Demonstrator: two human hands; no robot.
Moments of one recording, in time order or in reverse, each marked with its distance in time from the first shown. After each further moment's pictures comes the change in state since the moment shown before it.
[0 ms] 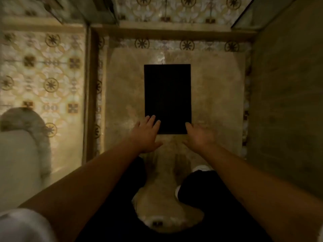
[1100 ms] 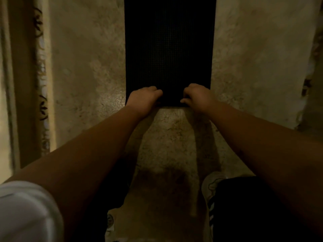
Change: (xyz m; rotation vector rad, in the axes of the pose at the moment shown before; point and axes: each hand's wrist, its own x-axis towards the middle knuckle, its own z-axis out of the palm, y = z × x) left_hand 0.221 -0.061 0.212 -0.025 0.249 0.055; right_hand 0.251 0.072 0.210 0.163 0.073 -0.212
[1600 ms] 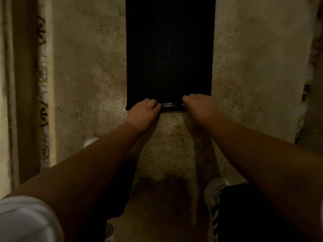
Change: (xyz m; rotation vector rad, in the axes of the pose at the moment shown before) left_hand -0.024 0.000 0.016 0.130 0.046 0.113; right_hand -0.019 -0.014 0.010 -0.288 0.201 -0.064
